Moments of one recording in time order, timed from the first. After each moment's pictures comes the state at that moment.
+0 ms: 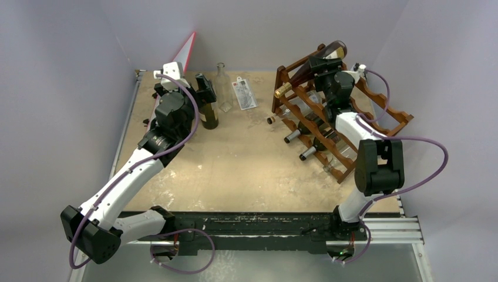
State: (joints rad) left arm -0.54 1.11 1.10 0.02 -0.55 -0.31; right arm 0.08 1.69 1.15 0.53 0.06 1.23
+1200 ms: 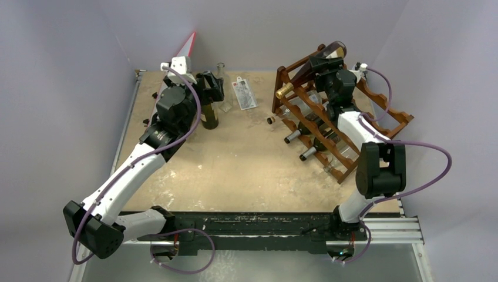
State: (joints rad) left arm -0.54 1.15 1.14 0.01 -0.40 -0.32; right arm 0.07 1.66 1.17 0.44 0.03 1.25
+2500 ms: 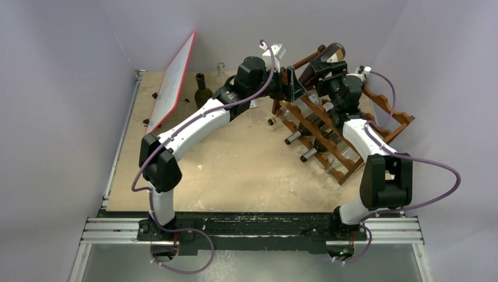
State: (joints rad) left arm -0.75 1.89 1.85 -0.15 0.26 -0.53; right arm 0.05 1.54 1.07 0.45 -0.09 1.29
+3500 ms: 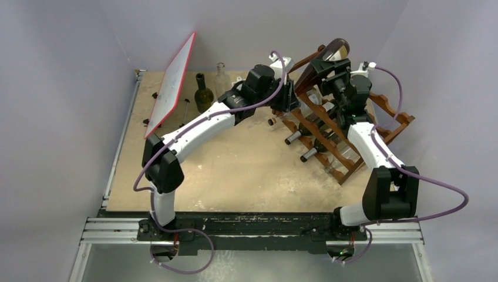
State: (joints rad) left arm -0.79 1.93 1.89 -0.31 0.20 -0.44; right arm 0.04 1.43 1.07 0.39 -0.16 1.23
